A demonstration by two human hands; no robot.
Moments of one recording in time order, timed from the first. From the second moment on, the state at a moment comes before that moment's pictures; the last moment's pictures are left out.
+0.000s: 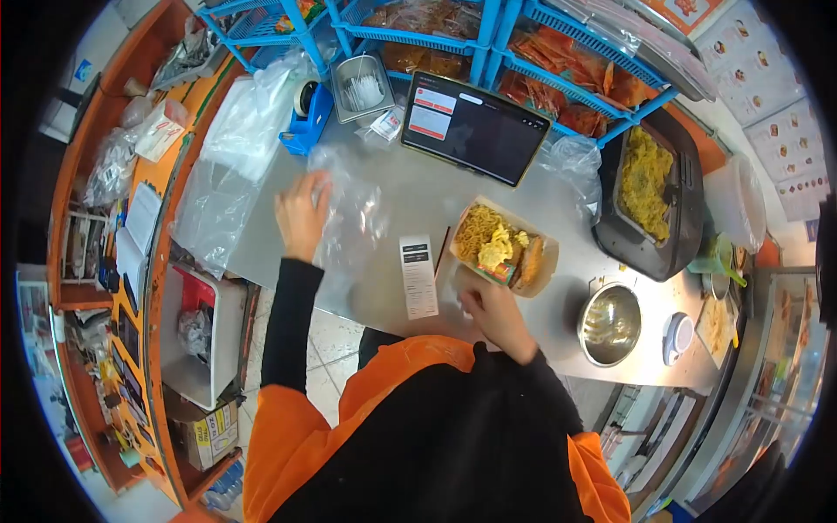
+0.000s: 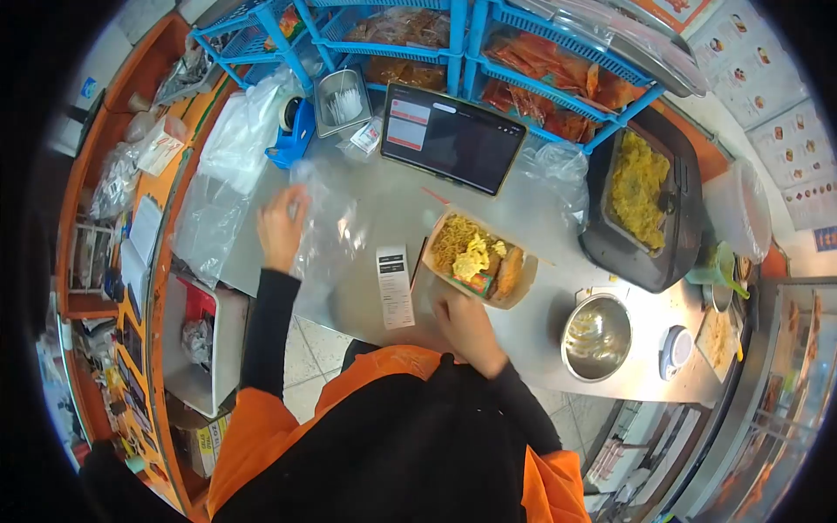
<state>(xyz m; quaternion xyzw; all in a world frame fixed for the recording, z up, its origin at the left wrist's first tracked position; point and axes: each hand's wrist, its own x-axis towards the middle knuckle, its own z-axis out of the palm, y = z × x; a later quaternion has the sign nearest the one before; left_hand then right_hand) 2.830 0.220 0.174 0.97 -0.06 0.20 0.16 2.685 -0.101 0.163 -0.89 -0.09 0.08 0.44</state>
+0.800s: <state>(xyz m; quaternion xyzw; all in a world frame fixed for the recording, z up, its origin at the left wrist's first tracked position) 2.803 0.224 0.095 0.87 -0.35 0.05 0.34 2.708 0.087 0.127 -0.85 0.17 -0.12 0.48</state>
